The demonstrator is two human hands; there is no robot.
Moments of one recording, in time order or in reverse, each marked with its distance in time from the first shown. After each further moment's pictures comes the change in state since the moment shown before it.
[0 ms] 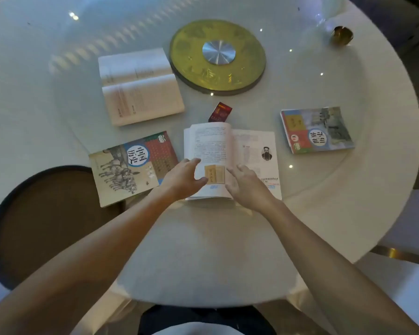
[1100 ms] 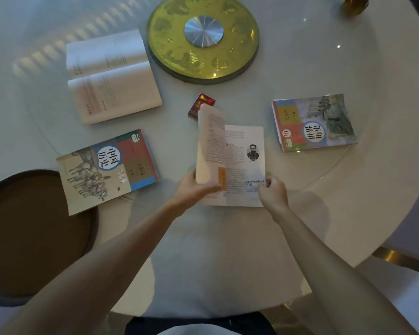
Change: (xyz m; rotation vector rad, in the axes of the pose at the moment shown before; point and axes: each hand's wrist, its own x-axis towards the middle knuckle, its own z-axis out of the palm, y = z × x) left_hand 0.057 0.047 0.087 -0.839 -0.048 -0.249; right_hand 0.036 0.147 -0.002 0.532 0.240 0.547
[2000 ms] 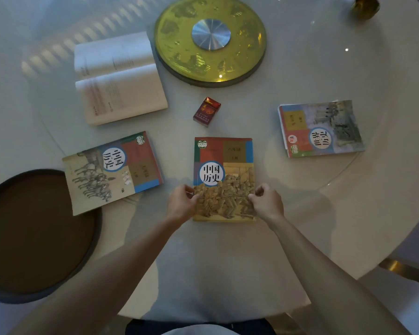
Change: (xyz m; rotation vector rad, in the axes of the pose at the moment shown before) left_hand 0.002 -0.039 -0.010 0.340 0.310 -0.133; right_hand -0.004 -0.003 0.021 -0.196 -0.069 -0.079
